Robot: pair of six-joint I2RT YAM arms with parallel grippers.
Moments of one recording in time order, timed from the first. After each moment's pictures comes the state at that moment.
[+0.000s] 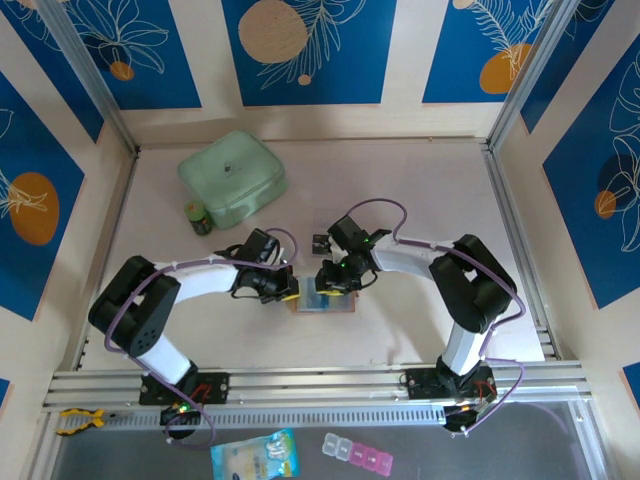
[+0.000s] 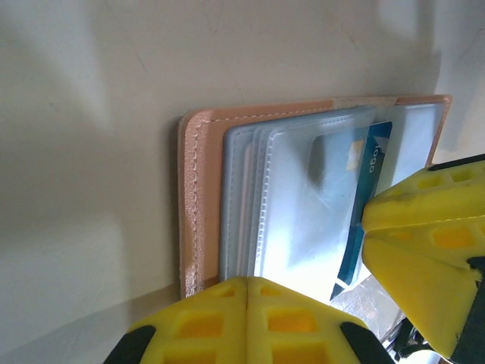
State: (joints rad) left arm -0.59 1.60 0.73 -0.23 0.51 -0.80; right arm 0.69 1.75 0.99 -0.48 -0.46 0.68
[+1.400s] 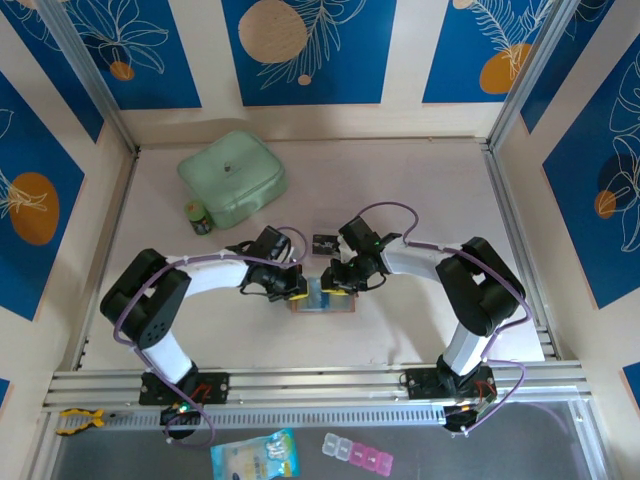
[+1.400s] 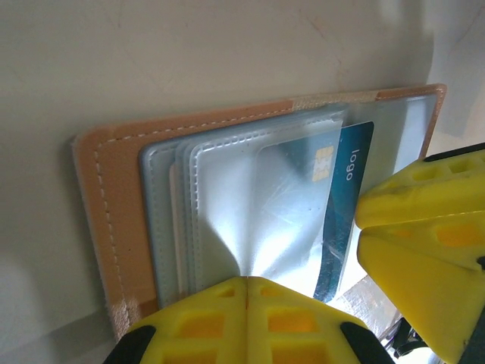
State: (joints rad) left arm -0.65 1.67 0.82 -0.26 0.51 -0.80; right arm 0.63 1.71 0.90 -0.39 -0.52 0.69
